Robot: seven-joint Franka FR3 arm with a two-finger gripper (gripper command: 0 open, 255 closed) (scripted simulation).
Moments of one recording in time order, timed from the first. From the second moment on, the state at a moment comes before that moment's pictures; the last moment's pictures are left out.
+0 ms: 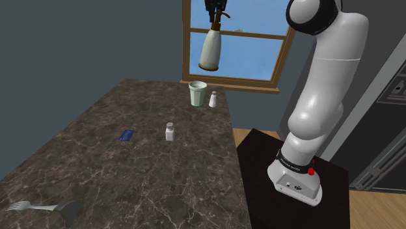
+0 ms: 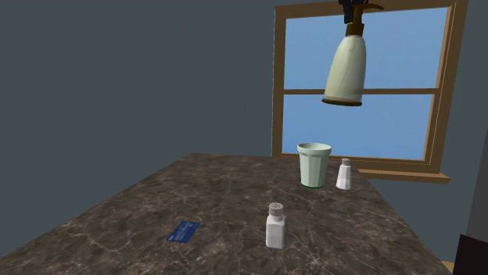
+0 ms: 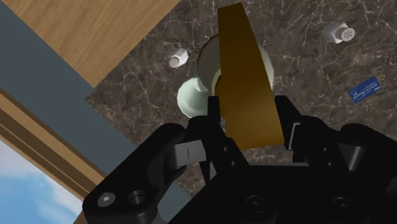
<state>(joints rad) -0.26 0.16 0.10 -1.04 -0.06 1.16 -0.11</state>
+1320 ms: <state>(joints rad) -0.33 0.03 0.06 -1.41 -0.04 1.40 -0.20</state>
